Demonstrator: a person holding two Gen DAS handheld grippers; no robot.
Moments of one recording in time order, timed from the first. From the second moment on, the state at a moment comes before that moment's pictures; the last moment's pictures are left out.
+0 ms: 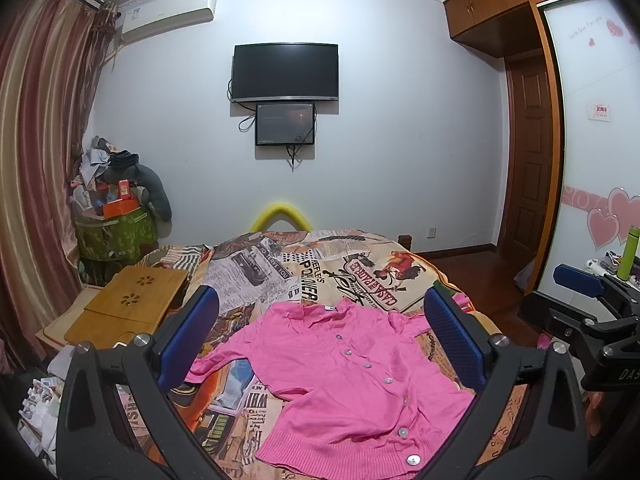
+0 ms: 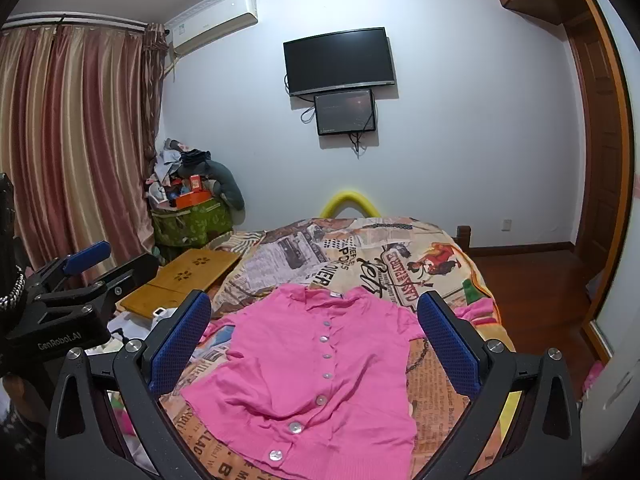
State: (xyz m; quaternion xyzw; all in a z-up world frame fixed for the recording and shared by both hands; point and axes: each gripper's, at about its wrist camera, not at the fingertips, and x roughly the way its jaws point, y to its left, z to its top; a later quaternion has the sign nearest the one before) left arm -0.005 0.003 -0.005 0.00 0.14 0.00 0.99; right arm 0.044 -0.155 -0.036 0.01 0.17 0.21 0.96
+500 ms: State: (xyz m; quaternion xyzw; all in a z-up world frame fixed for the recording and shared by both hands) left arm -0.003 -0.001 -0.005 0.00 0.14 0.00 0.99; right arm 0.045 -0.155 -0.036 0.01 0.17 0.20 0.96
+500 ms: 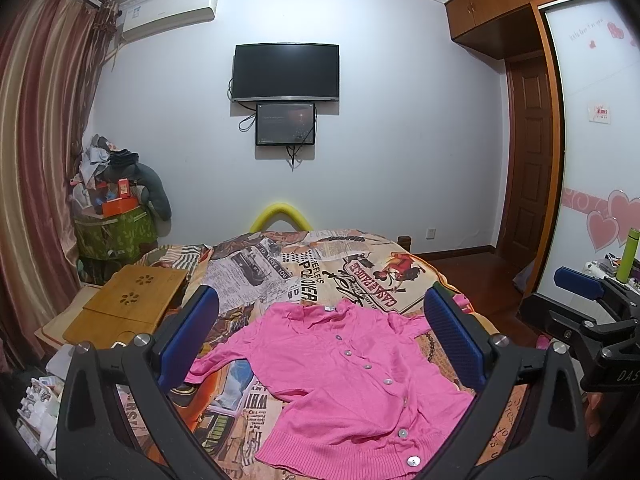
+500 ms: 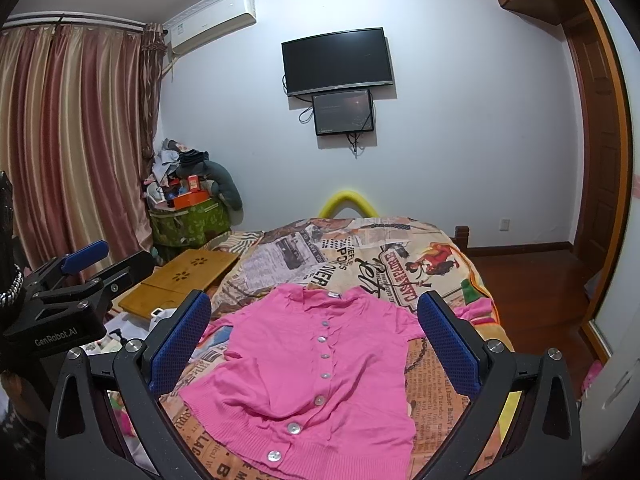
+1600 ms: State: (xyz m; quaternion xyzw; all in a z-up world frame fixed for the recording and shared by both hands) left arm 0.004 0.008 -0.007 -0.01 0.14 0.00 0.99; right arm 0.046 -0.154 -0.035 0.01 0.17 0.20 0.96
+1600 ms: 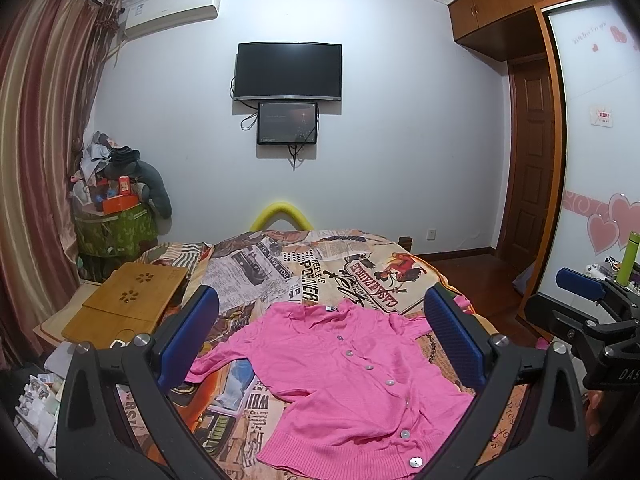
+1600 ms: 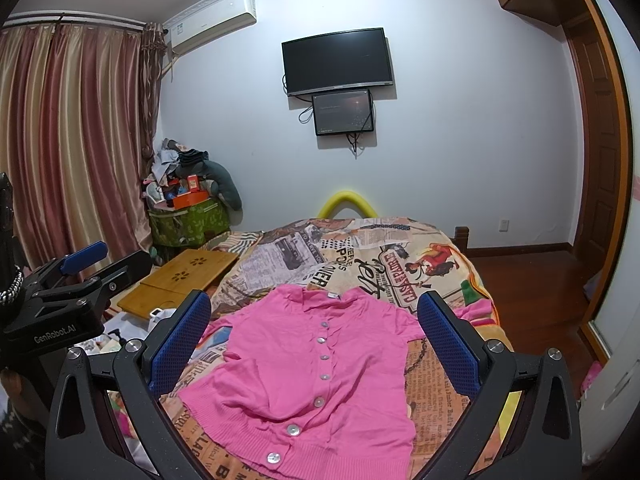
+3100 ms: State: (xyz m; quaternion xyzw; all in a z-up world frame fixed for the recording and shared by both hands) left arm 0.169 0.145 -0.095 -0.02 0.28 0.14 0.95; right arm 0.168 -0.172 -0.102 -0.03 0.27 0.11 0.96
